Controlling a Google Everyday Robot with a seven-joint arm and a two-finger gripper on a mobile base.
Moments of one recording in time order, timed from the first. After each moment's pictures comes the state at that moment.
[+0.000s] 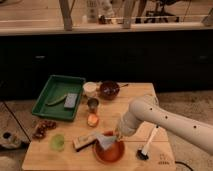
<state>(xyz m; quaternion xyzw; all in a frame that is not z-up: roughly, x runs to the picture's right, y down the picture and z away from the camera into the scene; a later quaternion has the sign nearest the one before) 0.065 0.244 0.714 -0.31 -0.29 -0.22 0.88</state>
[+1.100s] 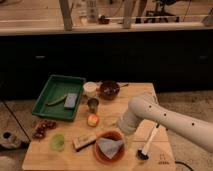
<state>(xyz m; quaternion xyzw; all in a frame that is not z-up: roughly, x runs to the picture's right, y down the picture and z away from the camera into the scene) 0.067 0.245 0.716 -0.32 -0.30 -0.23 0.87</state>
